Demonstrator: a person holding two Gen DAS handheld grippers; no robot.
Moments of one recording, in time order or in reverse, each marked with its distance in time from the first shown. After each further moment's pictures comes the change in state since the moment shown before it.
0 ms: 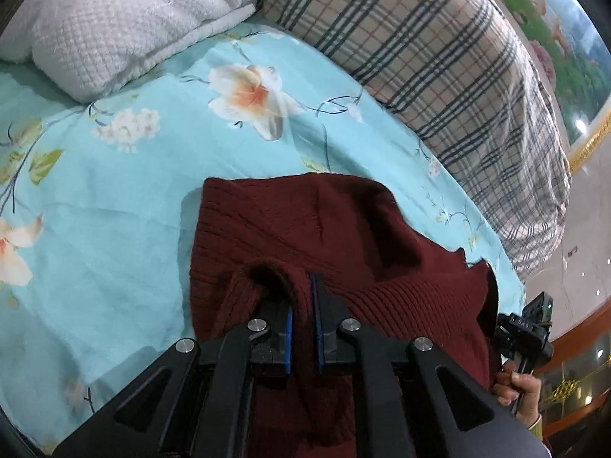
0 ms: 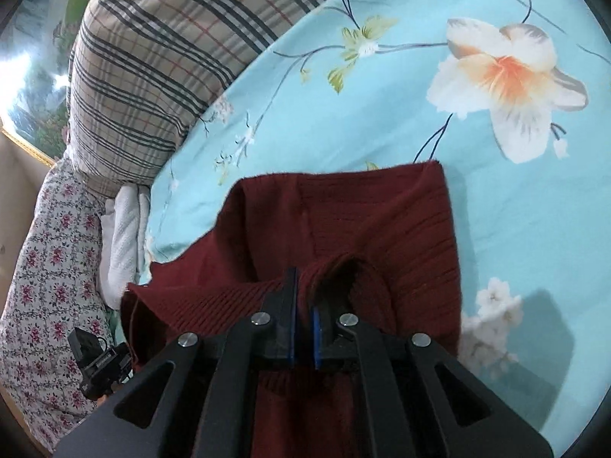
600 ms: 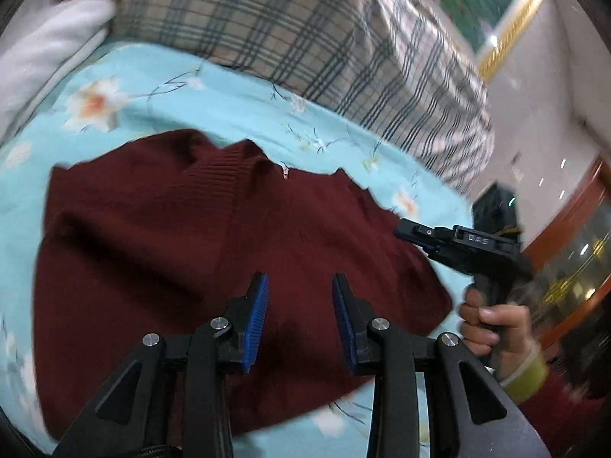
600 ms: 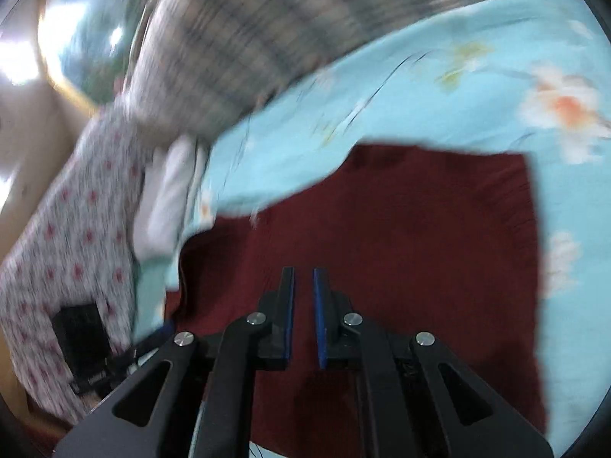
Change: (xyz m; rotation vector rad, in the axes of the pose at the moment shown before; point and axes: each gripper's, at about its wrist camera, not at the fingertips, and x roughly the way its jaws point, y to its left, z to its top) left arm -0.020 -0.117 -0.062 0.337 0.084 -0.173; right arm -0.004 0.088 -0.048 -0.216 0.073 0.080
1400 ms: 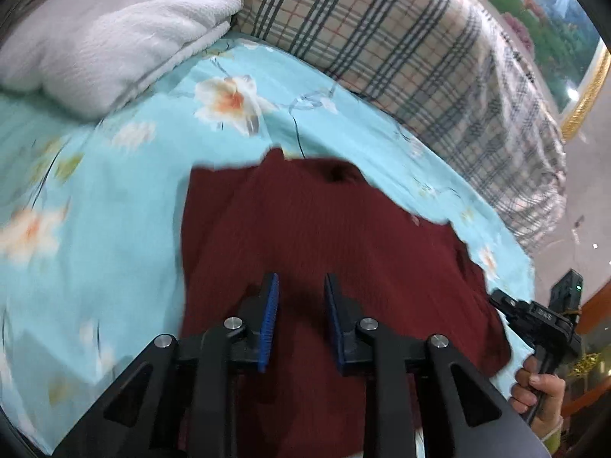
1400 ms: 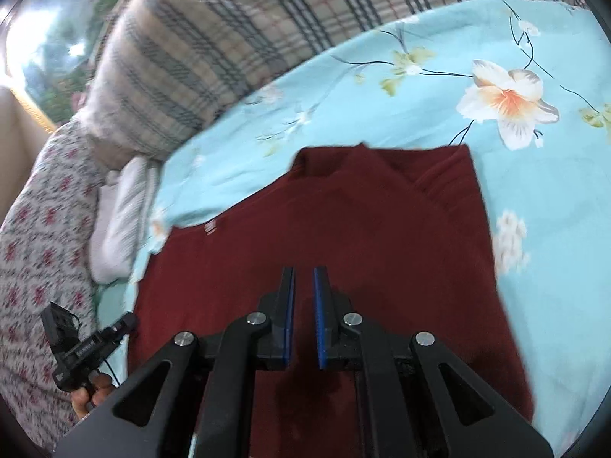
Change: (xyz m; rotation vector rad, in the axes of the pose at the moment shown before) left arm -0.042 0.095 -0.009 -0.251 -0.077 0.190; right arm -0.026 -0.007 -0.018 0.083 -0.113 -0.172
